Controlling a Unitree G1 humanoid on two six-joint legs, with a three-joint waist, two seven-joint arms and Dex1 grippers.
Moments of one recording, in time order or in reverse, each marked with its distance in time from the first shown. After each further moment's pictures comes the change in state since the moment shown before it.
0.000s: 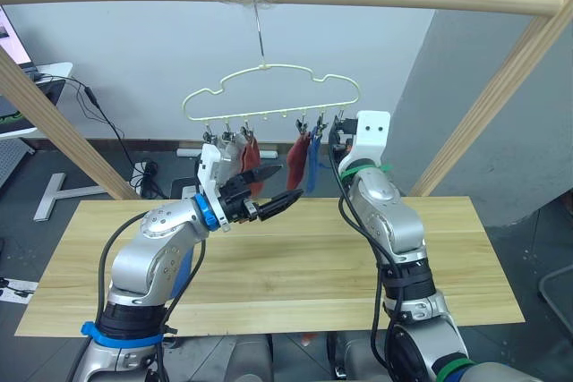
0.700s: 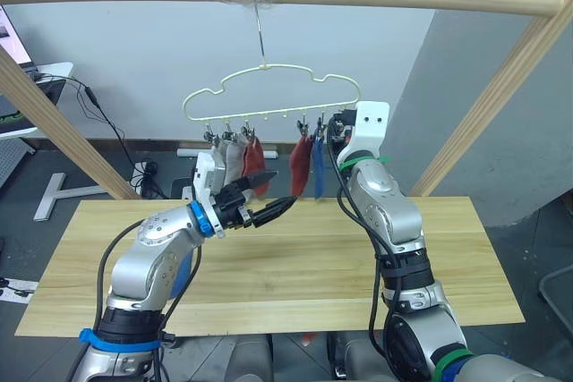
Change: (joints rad) left arm 0.041 0.011 0.000 0.073 0.005 -0.097 -0.046; right arm -0.037 0.000 -0.004 0.031 0.027 -0.005 0.003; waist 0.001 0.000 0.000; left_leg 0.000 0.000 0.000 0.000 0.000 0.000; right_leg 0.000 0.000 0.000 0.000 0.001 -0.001
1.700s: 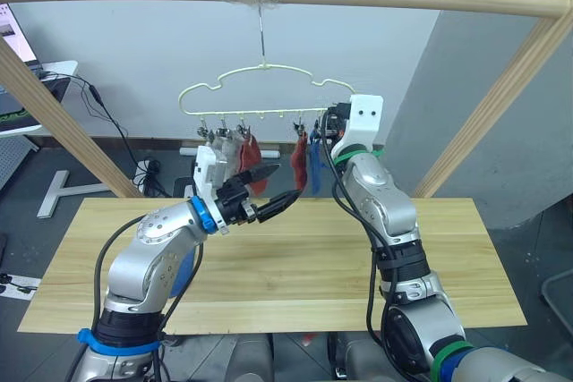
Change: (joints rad) left arm -0.009 -0.005 -0.001 -0.132 -0.026 0.102 0.101; right arm -0.051 -0.005 -0.010 0.069 0.031 -0.057 0.026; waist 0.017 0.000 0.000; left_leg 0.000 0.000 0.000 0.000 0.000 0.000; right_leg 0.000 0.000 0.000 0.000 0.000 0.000
